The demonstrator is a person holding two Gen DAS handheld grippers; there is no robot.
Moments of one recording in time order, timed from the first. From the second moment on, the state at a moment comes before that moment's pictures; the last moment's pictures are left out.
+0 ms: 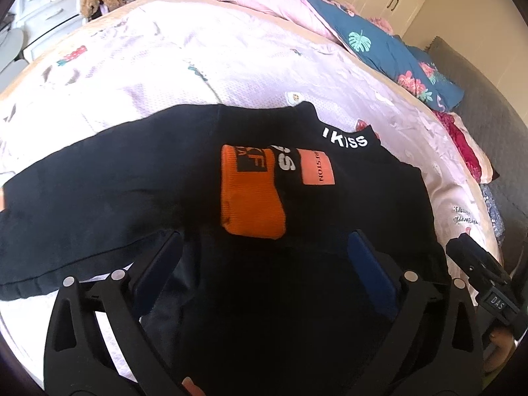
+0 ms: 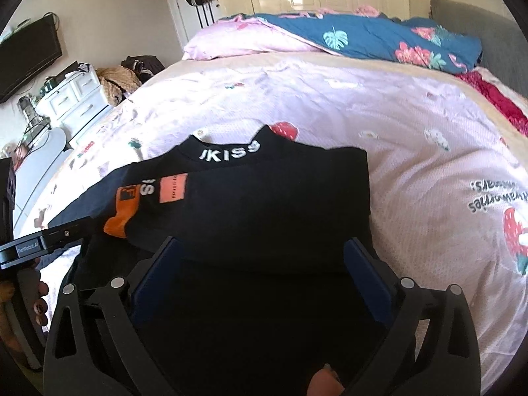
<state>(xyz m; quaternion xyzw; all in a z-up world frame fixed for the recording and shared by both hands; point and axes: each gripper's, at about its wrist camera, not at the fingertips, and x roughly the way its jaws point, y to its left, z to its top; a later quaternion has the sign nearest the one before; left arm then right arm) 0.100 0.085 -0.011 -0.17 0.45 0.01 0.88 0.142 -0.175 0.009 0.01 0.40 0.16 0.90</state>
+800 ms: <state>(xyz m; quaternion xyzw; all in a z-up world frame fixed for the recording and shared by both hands) 0.031 0.186 0.004 -0.24 0.40 0.10 0.88 0.110 -0.067 0.043 -0.04 0.36 0.25 0.90</state>
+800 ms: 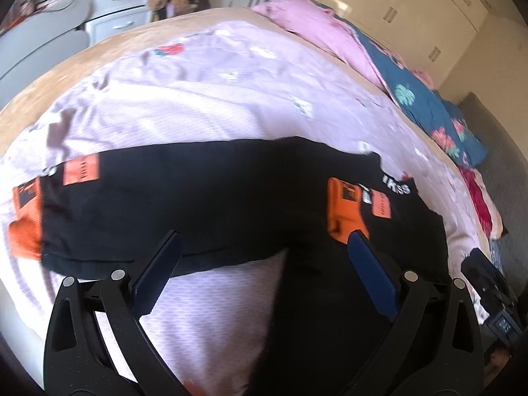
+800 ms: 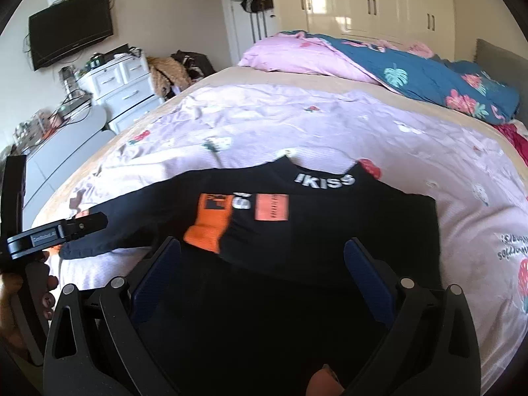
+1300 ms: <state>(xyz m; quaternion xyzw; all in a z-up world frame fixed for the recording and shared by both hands) -0.010 0.238 -0.006 -0.28 0.38 0.18 0.87 0.090 0.015 0.043 -0.09 0.36 0.32 0.87</state>
